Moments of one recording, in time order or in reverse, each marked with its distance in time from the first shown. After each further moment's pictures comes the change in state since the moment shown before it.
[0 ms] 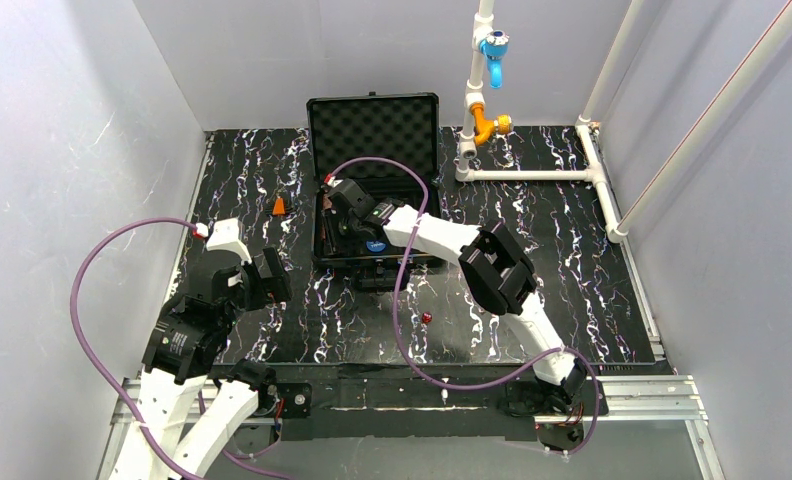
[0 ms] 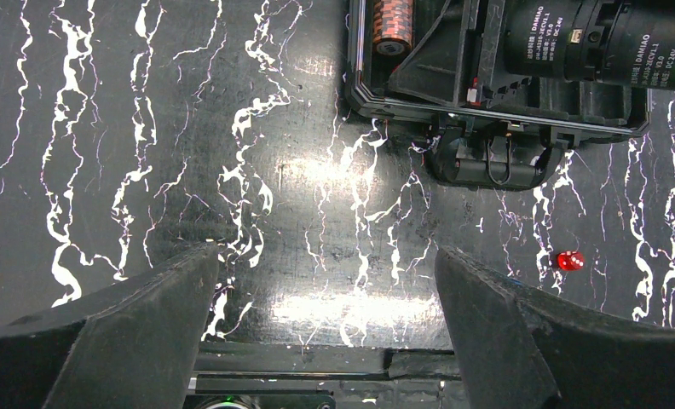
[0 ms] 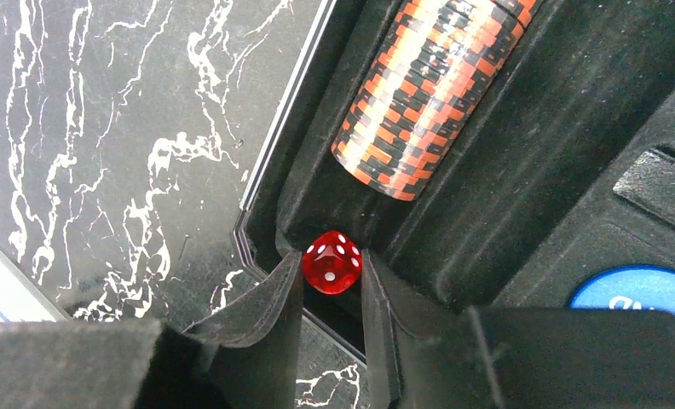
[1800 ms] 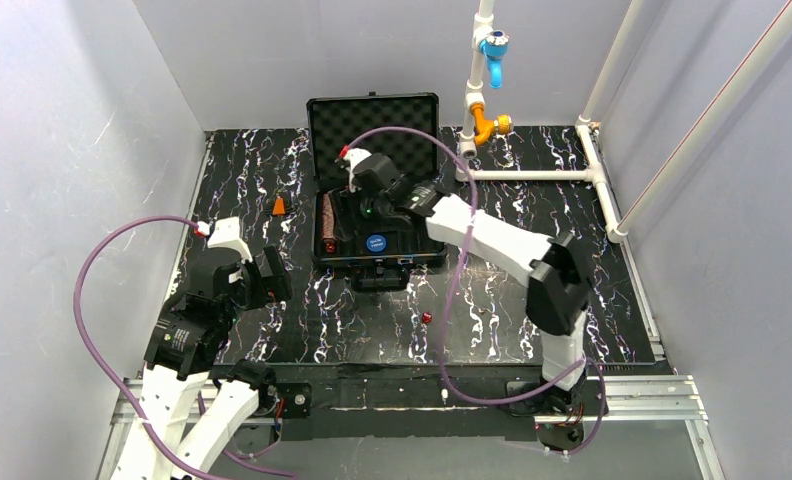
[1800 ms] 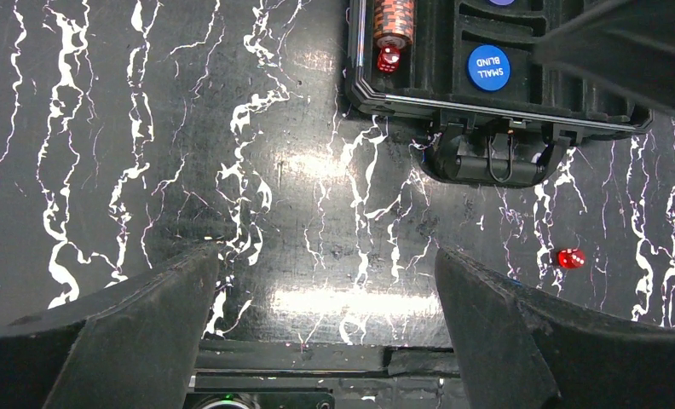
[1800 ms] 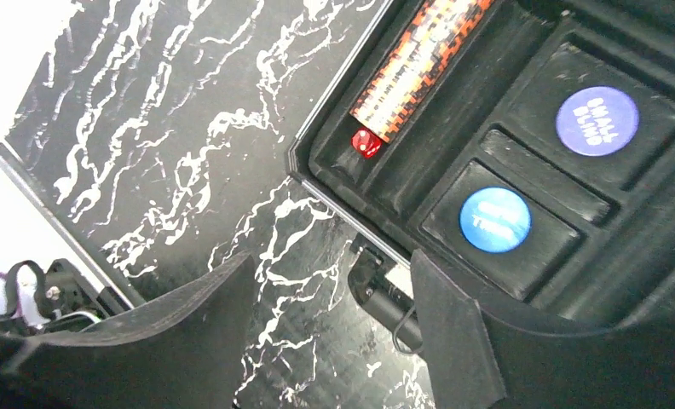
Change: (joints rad) left arm 0.024 0.016 0.000 0.001 0.024 0.008; right arm -0.012 -0.329 -0.132 -0.080 0.053 -0.172
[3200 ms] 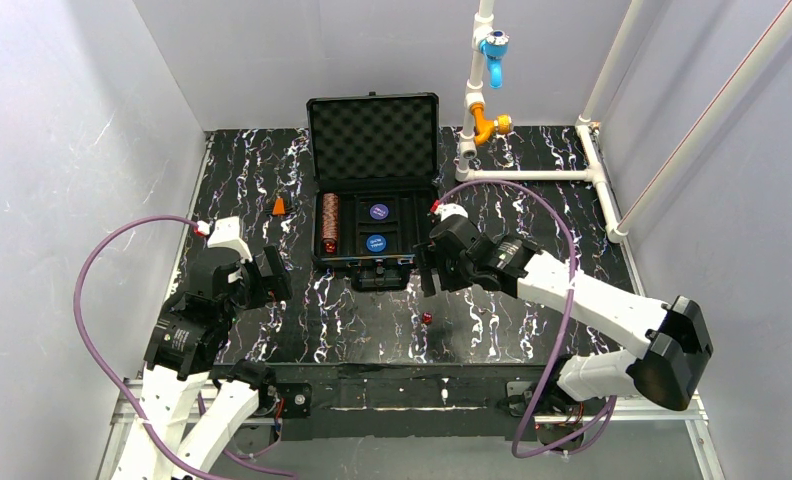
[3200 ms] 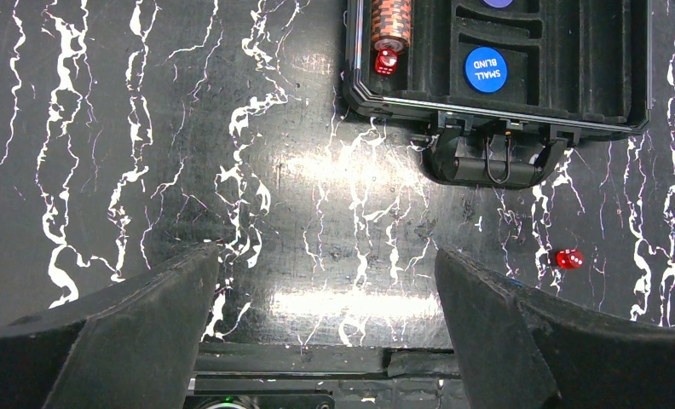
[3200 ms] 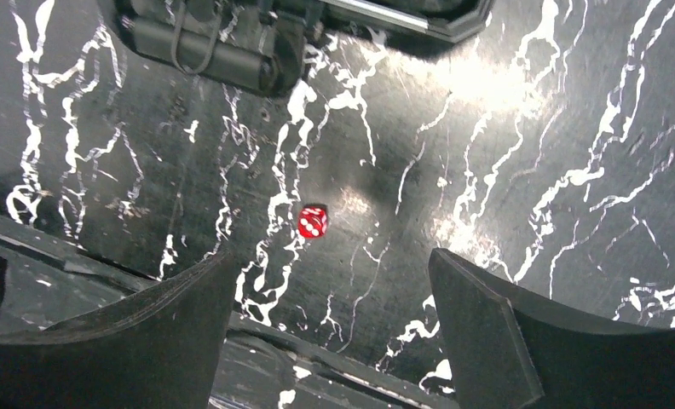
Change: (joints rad) left arm 0.006 -0.001 0.000 0.007 0.010 0.007; right arm -0.001 -0.658 -0.689 -0.220 0.259 0.142
